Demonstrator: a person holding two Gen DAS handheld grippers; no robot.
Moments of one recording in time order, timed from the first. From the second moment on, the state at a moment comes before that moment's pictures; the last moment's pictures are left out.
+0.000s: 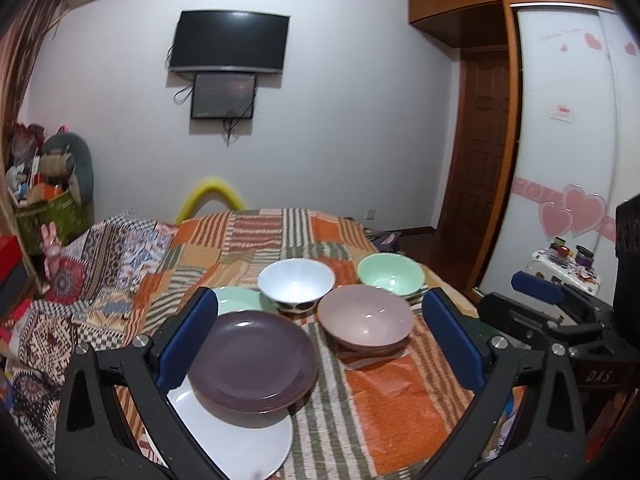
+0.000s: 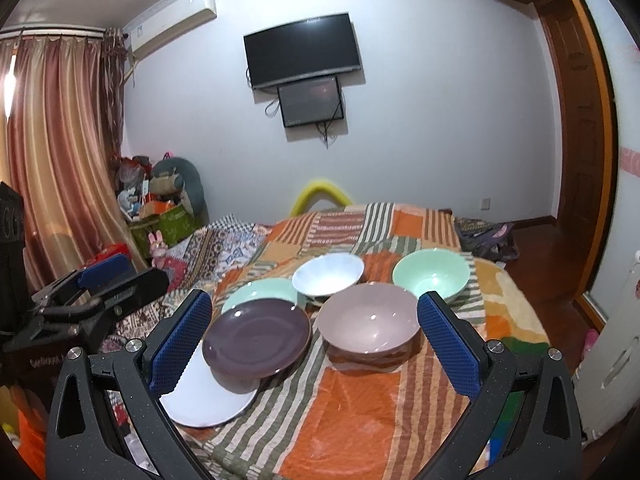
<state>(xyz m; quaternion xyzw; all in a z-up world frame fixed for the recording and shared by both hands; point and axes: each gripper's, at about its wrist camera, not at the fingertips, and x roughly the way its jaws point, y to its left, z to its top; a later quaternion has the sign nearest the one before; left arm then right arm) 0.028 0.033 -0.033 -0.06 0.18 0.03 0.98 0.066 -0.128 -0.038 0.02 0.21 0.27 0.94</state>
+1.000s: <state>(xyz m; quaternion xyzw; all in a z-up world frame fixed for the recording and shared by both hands) 0.137 0.213 -0.176 -0.13 0.39 0.10 0.91 0.156 -0.046 -0.155 0.03 0.42 0.31 0.85</state>
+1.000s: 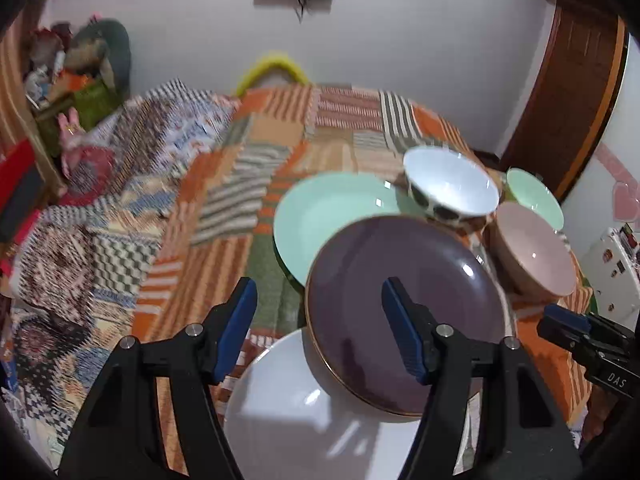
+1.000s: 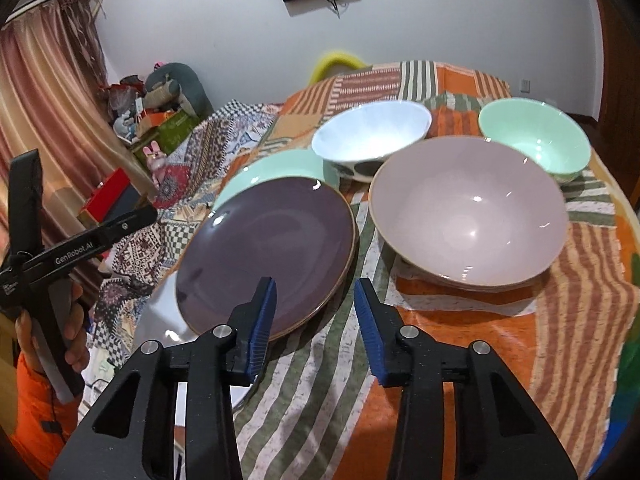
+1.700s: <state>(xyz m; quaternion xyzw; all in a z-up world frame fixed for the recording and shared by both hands) 0.171 0.233 -0.231 -0.18 0.43 0.06 0.88 0.180 -0.027 -0.187 0.02 0.46 0.28 0.84</state>
